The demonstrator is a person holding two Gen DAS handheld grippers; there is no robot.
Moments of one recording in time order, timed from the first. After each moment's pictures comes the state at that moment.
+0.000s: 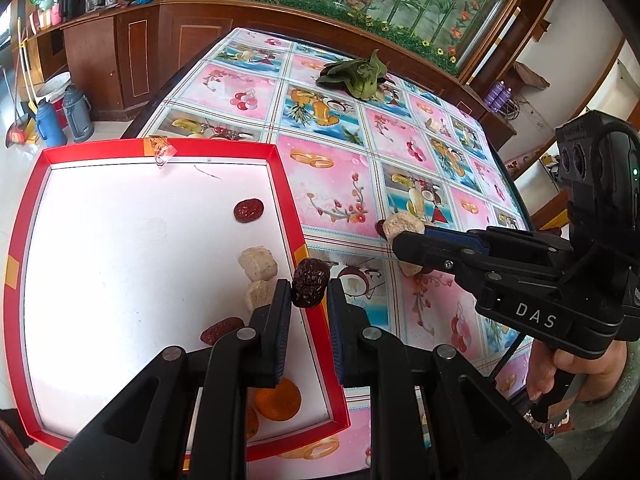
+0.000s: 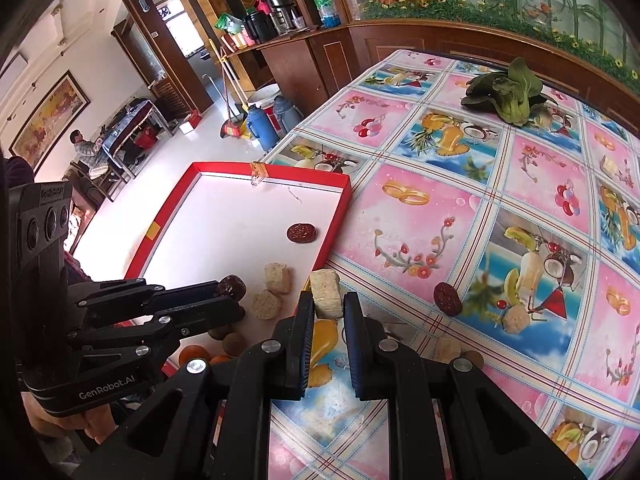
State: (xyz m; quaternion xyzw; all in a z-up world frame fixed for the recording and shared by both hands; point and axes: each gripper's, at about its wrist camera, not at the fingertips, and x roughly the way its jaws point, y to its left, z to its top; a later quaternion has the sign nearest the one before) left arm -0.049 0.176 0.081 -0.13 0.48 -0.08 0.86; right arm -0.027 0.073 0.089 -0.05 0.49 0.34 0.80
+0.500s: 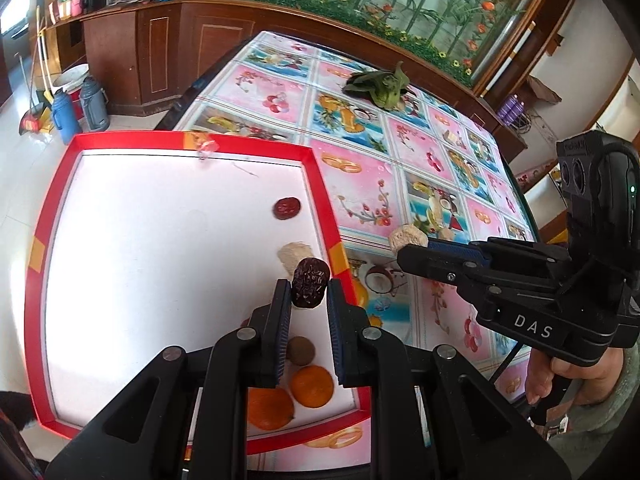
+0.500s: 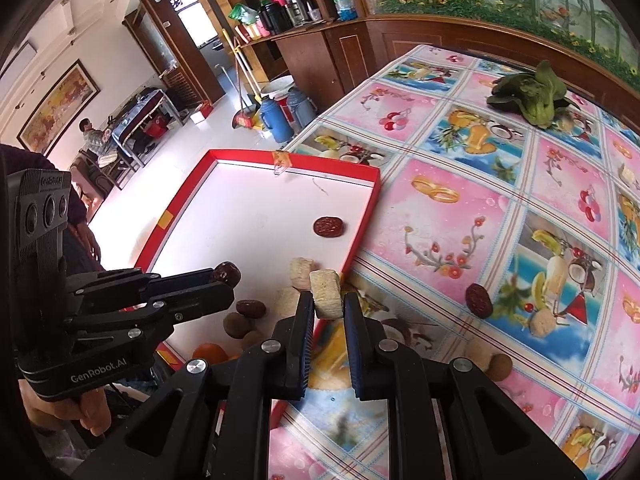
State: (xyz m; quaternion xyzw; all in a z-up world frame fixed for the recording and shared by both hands) left arm -0.062 0.205 0.083 -0.15 0.48 -0.05 0.87; right arm -0.036 0.099 0.085 -0.06 0.49 0.37 0.79
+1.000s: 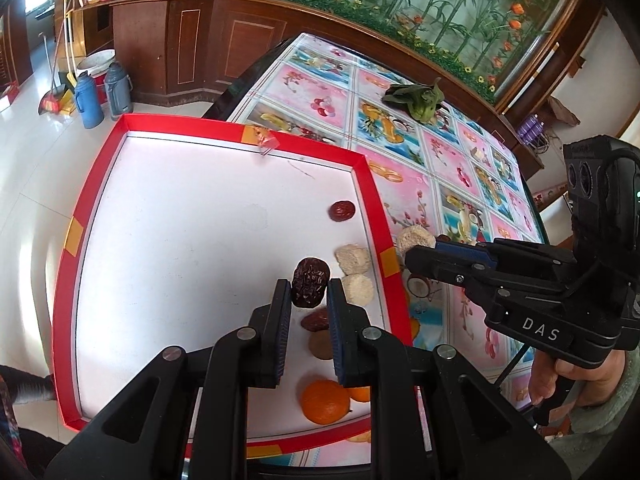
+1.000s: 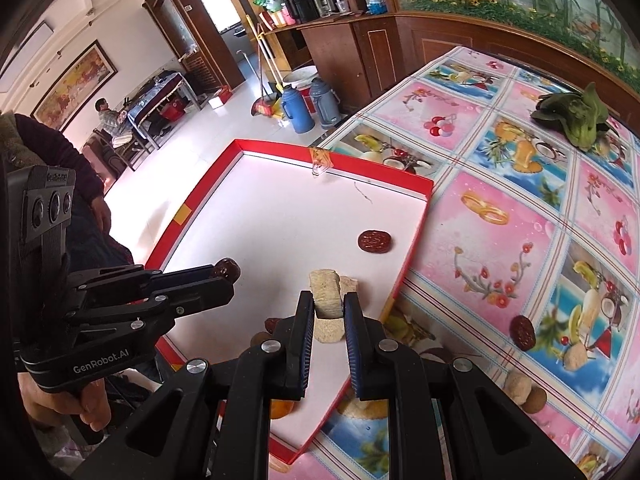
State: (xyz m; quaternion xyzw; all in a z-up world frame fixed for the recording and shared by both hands) left arm -0.068 0.244 0.073 -0.17 0.48 -0.02 0.86; right arm -0.037 0.144 0.078 -0.08 0.49 0.40 0.77
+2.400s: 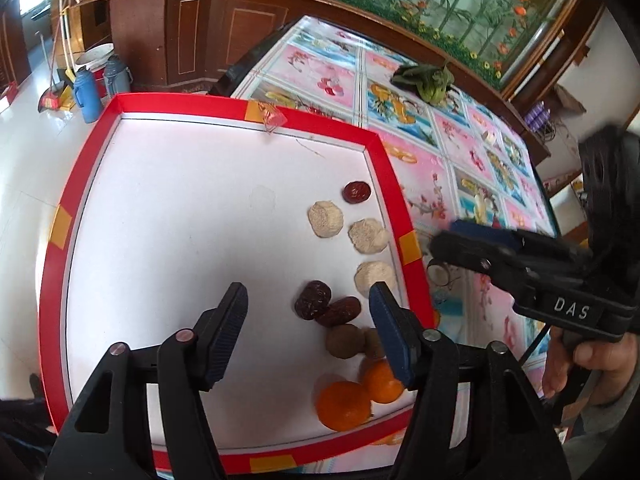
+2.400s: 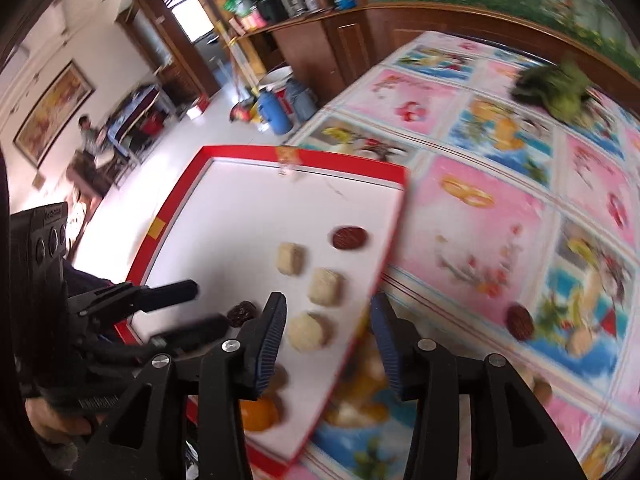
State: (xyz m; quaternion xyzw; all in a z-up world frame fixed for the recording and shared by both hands) left arm -0.069 0.244 0.057 -0.17 0.49 -0.02 0.85; right arm -0.025 0.122 0.064 -0.05 0.51 0.35 0.78
